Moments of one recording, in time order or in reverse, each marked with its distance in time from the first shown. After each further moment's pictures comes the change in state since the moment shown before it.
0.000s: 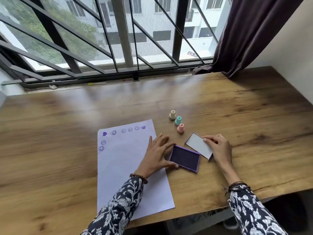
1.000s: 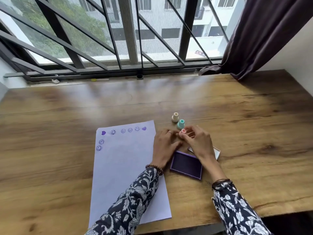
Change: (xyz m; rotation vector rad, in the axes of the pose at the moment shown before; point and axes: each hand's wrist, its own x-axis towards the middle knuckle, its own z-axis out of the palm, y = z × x) left_hand 0.053 0.025 0.009 -0.224 0.344 -0.209; right_hand 0.016 -0.064 0.040 -0.086 -0.139 -0.258
